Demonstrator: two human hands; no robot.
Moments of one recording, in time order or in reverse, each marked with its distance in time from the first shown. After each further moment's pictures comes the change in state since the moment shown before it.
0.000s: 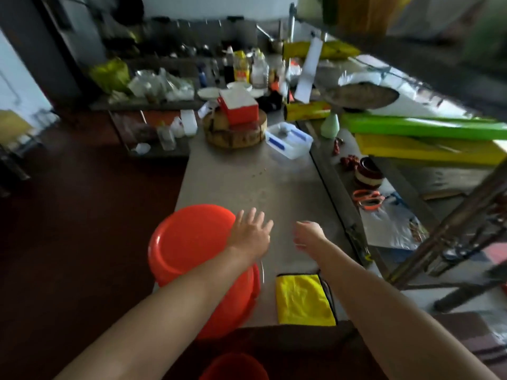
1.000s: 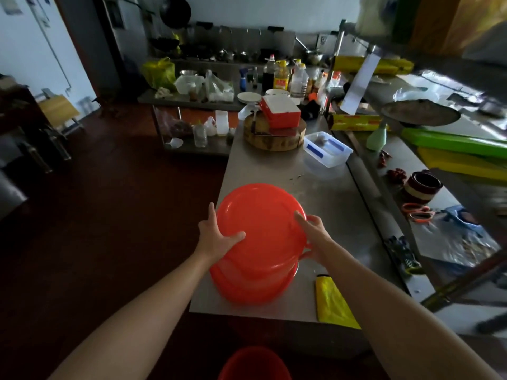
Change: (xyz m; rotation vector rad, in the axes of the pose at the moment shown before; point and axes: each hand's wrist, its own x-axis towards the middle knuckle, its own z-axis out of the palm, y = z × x) left_hand -0.152 -0.190 0.035 -1.221 0.088 -0.707; right_hand -0.067 -0.010 0.128 0.056 -0.175 -0.049
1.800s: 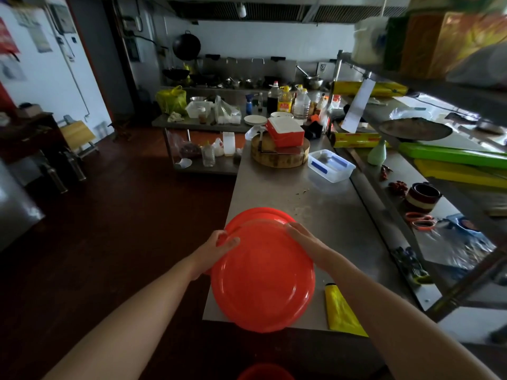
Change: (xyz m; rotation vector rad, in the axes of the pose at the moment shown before) left_hand -0.045 -0.009 -0.066 -0.115 -0.343 -0.086; right_hand -0.046 0.002 0.026 -0.282 -0.285 -0.298
